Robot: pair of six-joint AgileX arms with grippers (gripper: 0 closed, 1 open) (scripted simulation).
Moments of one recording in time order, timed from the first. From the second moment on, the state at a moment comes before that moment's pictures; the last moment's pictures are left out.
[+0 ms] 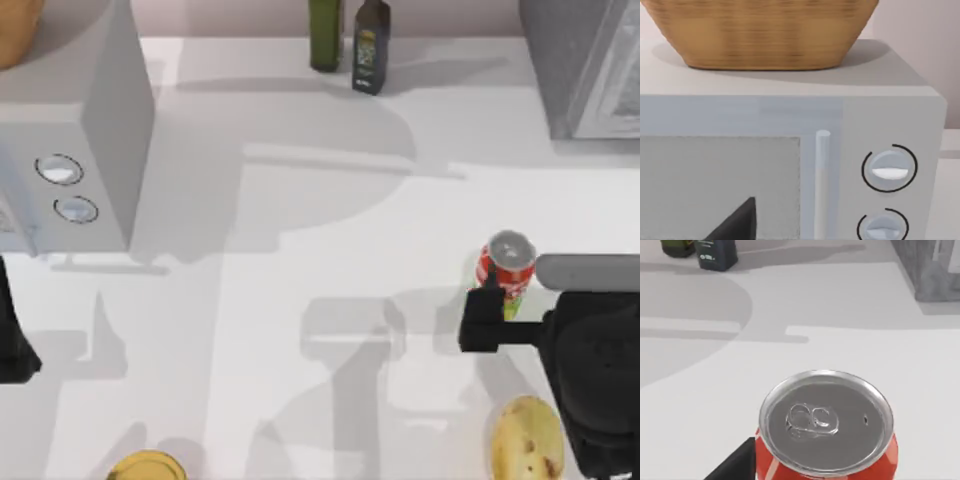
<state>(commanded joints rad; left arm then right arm) 0.00 0.00 0.00 0.00 0.00 0.00 0.75 1.63 0.25 1.00 0.72 0.30</state>
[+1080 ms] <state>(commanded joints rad) 0.00 0.00 0.00 0.00 0.00 0.00 0.71 1.95 0.40 1.17 0.70 0.26</state>
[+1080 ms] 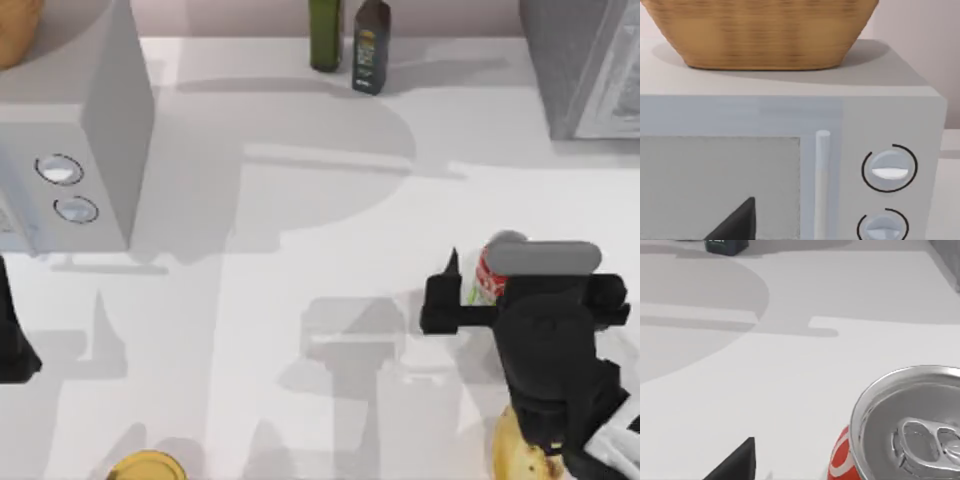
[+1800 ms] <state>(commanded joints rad) 0.00 0.00 0.00 0.00 0.00 0.00 0.68 2.08 0.45 1.25 0.68 0.26</state>
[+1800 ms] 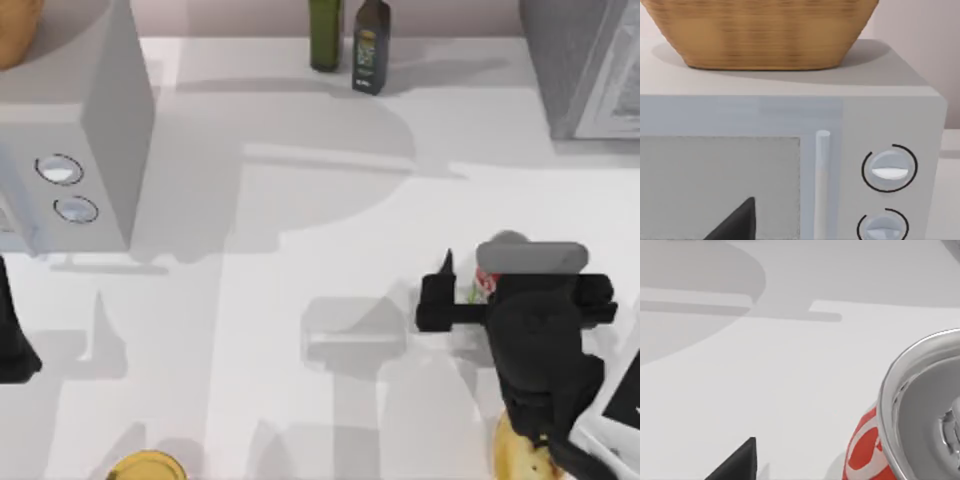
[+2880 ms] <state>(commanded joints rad) 0.00 0.00 0.00 0.00 0.00 0.00 0.68 2.08 0.45 1.25 0.68 0.26</state>
